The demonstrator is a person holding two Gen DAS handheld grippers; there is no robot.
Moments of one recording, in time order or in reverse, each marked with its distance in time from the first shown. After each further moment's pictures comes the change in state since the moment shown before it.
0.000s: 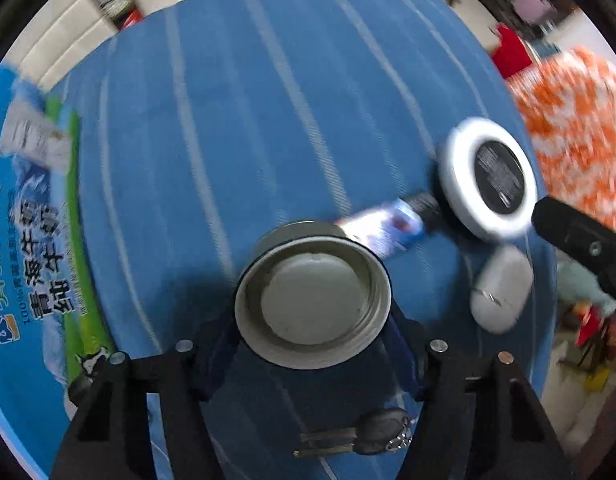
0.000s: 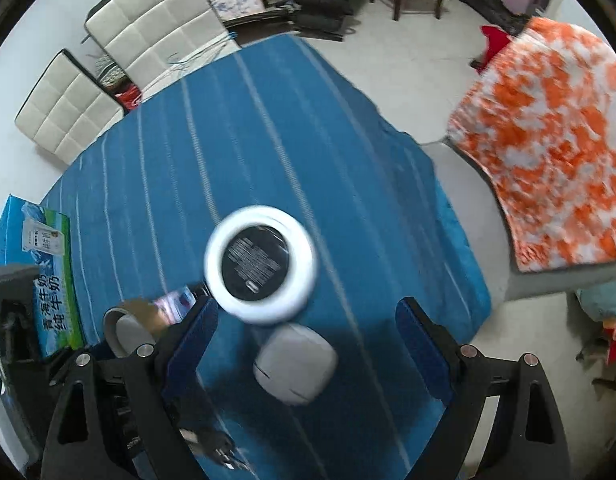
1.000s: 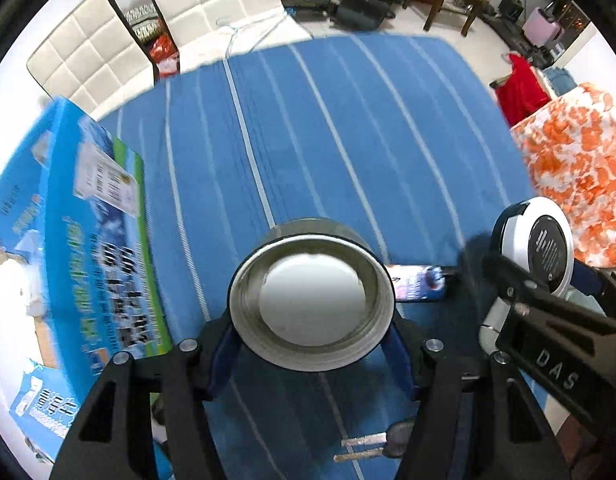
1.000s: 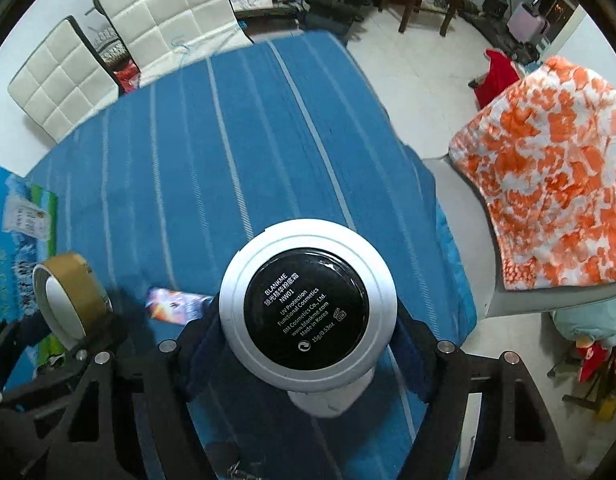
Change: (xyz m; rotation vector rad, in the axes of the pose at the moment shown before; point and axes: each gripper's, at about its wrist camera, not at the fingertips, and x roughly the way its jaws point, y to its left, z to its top) left arm -0.055 0.001 -0.010 0.016 -0.135 0.070; right arm 0.002 0.040 0.011 -0.086 -0.007 -0.111
